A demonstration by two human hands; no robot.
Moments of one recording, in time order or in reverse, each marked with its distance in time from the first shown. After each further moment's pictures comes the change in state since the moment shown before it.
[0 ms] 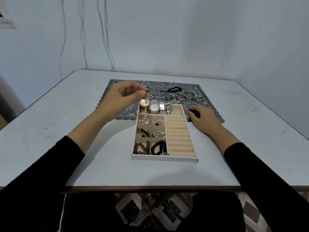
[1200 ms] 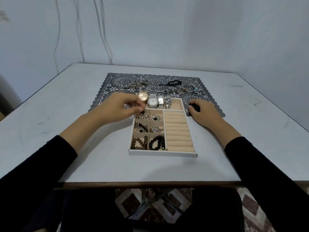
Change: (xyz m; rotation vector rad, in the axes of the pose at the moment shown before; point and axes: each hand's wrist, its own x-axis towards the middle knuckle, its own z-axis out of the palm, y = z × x) left_hand -0.011 -0.020 -0.003 0.565 -0.278 0.000; right_hand 0.002 0.002 -0.002 -0.003 -0.015 -0.003
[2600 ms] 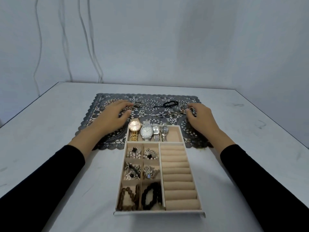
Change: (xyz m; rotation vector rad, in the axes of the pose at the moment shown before) left_hand 0.095 -0.077 0.009 0.227 0.085 -0.154; right_hand 0.086 0.008 0.004 0.014 0.132 0.016
